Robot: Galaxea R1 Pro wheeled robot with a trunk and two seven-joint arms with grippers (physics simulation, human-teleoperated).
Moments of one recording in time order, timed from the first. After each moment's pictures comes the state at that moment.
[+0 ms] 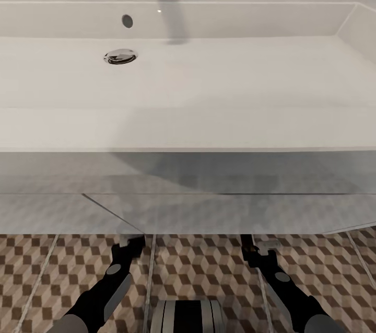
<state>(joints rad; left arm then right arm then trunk) -0.51 0.03 -0.35 -0.68 0.40 -0.12 0.33 -0.53 -0.11 0.19 -0.49 -0.13 -0.13 -0.03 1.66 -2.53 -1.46</state>
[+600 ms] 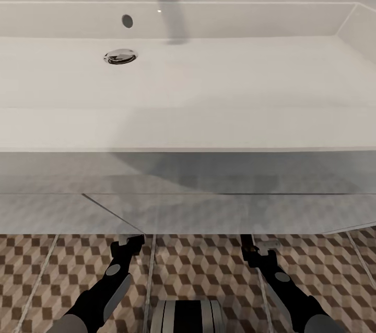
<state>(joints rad) -0.51 0.04 -0.34 -0.68 0.36 -0.16 0.33 -0.53 -0.11 0.19 -0.49 -0.13 -0.13 -0.03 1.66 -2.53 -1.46</state>
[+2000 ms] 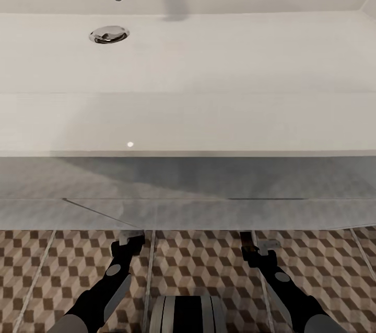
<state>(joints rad) -0.51 0.04 -0.34 -0.68 0.36 -0.16 0.33 -0.53 -0.11 0.19 -0.49 -0.13 -0.13 -0.03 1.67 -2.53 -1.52</state>
